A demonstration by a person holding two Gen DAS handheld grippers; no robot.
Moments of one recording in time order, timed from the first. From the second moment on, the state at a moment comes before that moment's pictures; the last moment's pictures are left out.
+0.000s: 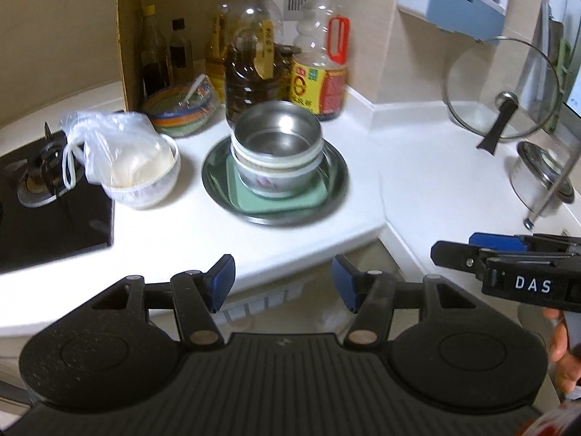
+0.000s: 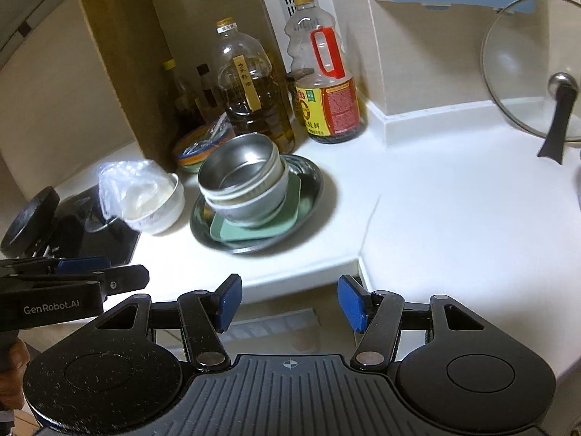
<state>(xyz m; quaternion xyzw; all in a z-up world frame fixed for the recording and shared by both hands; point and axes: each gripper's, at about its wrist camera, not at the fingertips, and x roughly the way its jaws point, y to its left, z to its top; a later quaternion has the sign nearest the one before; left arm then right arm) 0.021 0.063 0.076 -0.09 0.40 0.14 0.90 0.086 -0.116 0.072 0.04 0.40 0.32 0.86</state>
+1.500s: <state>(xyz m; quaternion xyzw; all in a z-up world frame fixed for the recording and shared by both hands) -0.023 0.034 0.058 -0.08 0.43 0.06 0.90 0.006 -0.138 0.056 0.04 0.42 0.27 0.87</state>
